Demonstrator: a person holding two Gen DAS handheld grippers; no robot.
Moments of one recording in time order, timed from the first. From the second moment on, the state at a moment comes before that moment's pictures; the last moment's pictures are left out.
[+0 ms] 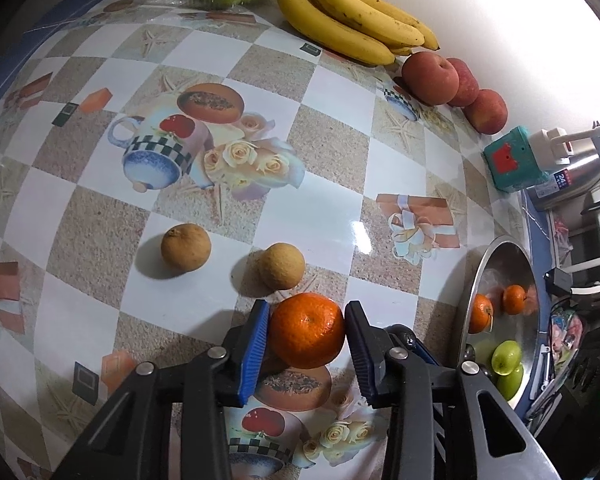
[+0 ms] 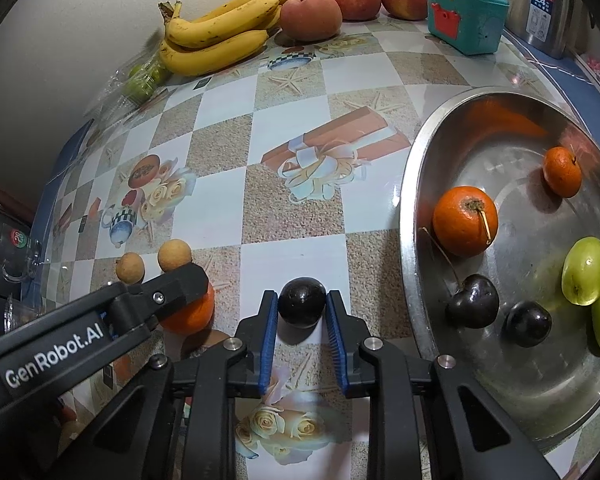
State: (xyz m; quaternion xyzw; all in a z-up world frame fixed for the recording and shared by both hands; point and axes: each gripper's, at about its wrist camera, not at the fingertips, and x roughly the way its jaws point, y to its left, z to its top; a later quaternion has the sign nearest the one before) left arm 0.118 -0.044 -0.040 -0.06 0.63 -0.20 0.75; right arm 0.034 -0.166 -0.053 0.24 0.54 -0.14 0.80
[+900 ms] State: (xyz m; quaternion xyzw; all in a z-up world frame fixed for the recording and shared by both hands) left arm 0.111 -0.034 0.017 -0.10 0.58 -0.22 0.78; right arm 0.020 -0.171 -0.015 0.27 0.52 -0.12 0.81
